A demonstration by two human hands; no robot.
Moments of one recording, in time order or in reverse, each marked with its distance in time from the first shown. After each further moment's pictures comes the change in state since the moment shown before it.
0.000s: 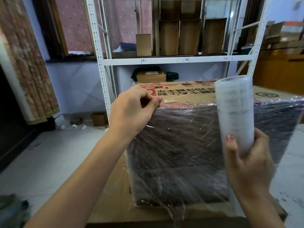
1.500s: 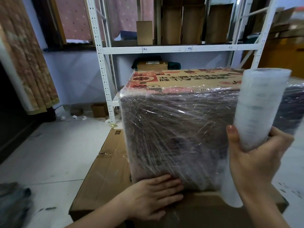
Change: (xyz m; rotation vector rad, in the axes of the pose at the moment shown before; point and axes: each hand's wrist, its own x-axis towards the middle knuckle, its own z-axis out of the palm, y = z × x) left_hand -0.189 -0.090 0.076 0.717 -0.709 1.298; right_hand -0.010 0.007 0.005 0.024 0.110 0.000
